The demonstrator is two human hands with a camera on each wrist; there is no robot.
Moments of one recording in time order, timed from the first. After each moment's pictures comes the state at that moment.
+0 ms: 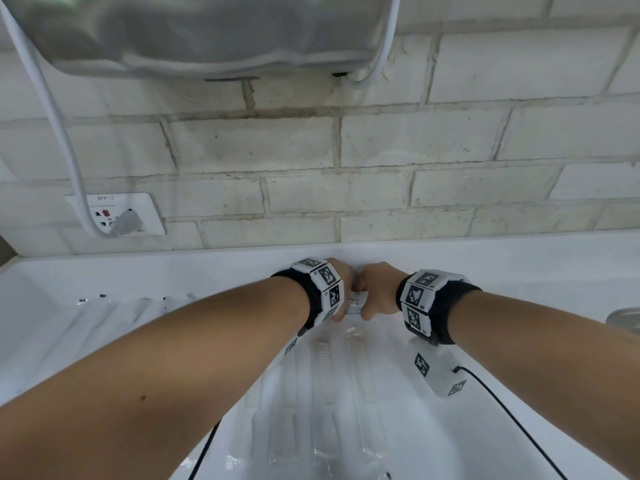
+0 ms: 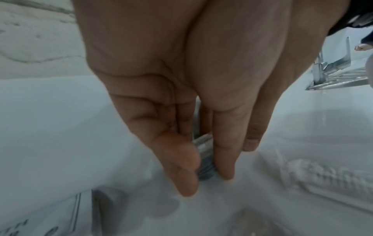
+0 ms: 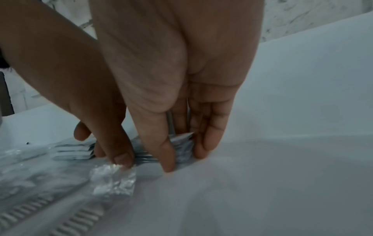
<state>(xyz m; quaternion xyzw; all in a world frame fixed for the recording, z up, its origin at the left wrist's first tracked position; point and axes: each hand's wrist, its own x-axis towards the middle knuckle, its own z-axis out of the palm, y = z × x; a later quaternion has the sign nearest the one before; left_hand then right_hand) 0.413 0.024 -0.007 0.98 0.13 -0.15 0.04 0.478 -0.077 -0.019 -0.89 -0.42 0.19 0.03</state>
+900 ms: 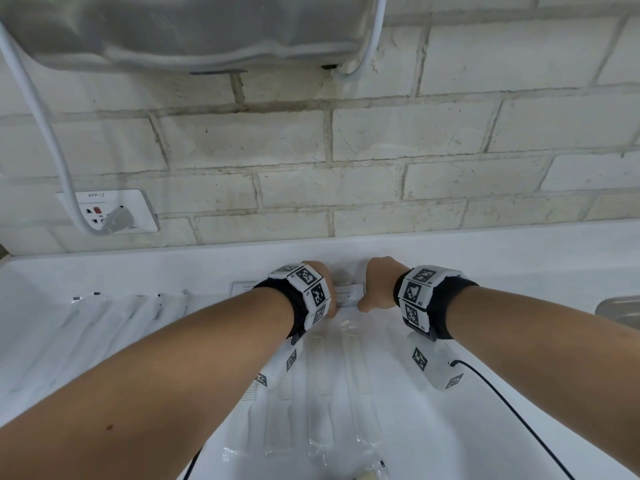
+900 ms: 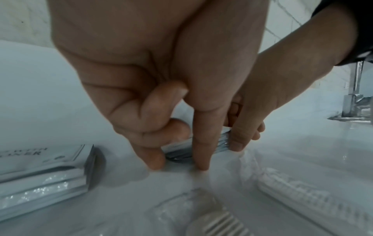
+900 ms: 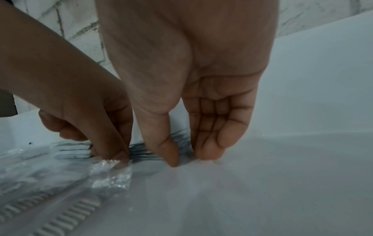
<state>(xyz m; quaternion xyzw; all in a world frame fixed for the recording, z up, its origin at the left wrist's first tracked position) 0.407 0.031 -0.028 0.96 0.24 -0.16 0.04 0.483 -0.082 -0.020 -0.91 -0.36 0.19 0.03</state>
